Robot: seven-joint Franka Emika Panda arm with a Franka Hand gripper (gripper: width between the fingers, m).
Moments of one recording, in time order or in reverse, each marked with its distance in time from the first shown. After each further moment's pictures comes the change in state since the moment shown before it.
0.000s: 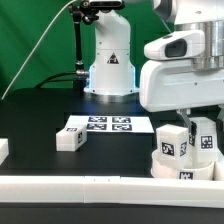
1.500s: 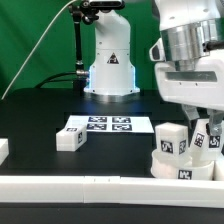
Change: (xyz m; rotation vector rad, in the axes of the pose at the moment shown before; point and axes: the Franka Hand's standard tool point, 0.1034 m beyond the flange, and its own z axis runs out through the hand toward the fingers) arm -0.003 -0.003 0.000 0.132 -0.058 1.351
